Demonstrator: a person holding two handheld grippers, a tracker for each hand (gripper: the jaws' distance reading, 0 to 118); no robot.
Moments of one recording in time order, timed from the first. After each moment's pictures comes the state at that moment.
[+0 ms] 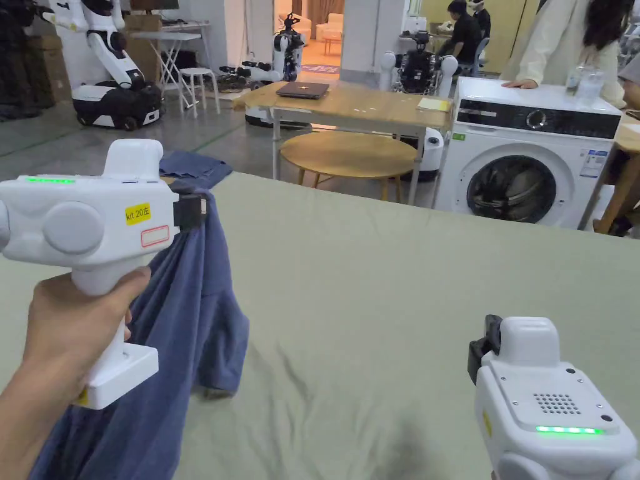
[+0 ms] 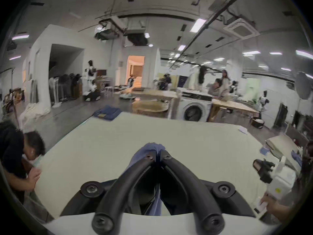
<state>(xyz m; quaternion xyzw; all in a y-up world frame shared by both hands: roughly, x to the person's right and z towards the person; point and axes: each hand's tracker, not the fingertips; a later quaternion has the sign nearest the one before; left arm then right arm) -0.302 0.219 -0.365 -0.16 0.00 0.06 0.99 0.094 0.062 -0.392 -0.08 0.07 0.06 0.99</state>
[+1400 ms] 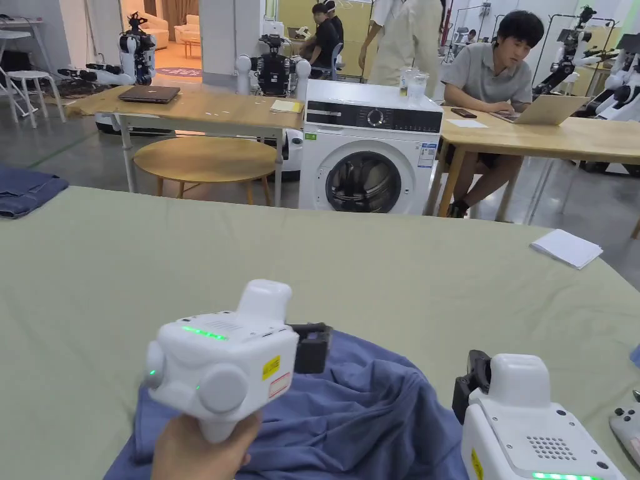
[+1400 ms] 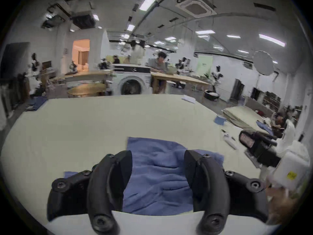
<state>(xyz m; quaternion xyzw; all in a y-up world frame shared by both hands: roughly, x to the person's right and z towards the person) -0.047 0.092 -0.407 -0.23 -0.18 0.03 0.96 0.241 0.059 -0.341 -0.11 -0.04 0.02 0.99</state>
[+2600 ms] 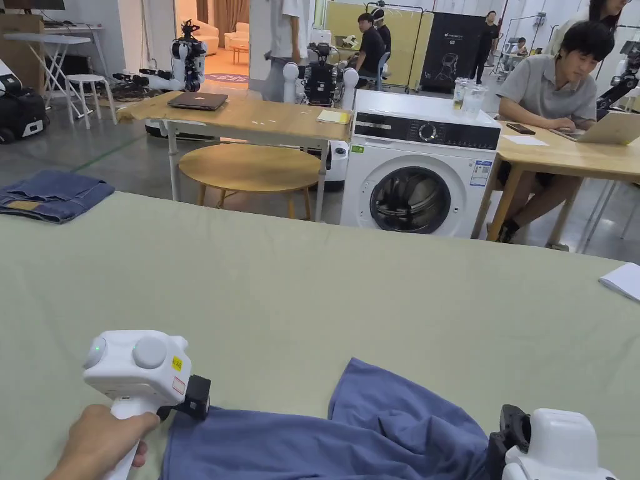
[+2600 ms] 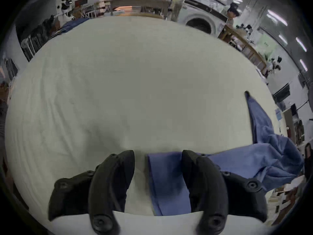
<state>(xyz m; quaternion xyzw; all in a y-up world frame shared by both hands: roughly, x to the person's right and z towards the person) -0.222 -0.049 -0.596 -0.54 -0.03 0.09 0.84 0.223 0.045 -0.396 -0.16 -0.03 0.02 0.99</state>
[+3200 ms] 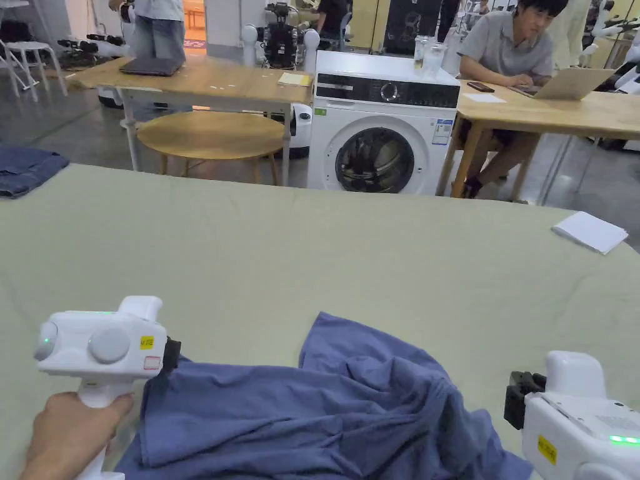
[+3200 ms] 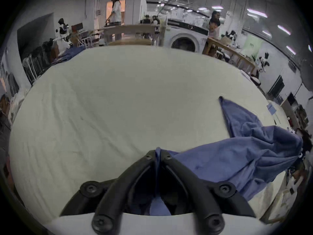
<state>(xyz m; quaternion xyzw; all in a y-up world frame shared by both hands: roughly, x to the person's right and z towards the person) -0.200 0.001 -0.519 -0.43 -0.05 0.05 0.90 0.302 0.043 -0.400 -0.28 -0.04 -0.01 0.96</state>
